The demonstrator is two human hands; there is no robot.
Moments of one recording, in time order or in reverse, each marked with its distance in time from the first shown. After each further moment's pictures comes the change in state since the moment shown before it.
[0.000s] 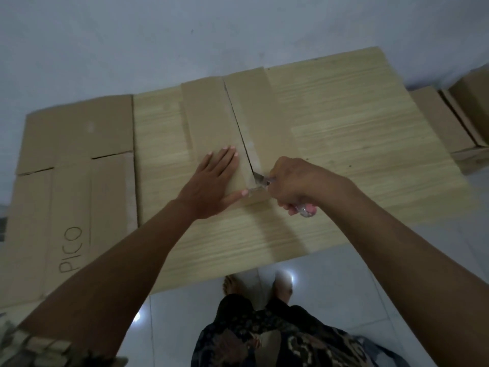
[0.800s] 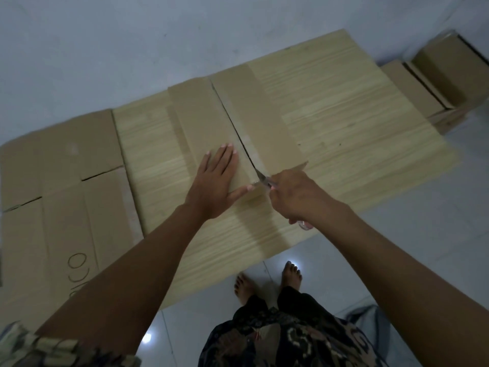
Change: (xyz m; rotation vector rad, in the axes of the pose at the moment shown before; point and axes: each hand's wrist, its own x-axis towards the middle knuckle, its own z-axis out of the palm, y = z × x) left_hand 0.000 -0.001 0.001 -0.079 0.001 0.046; right_hand -0.017 0.010 0.058 0.151 0.253 0.024
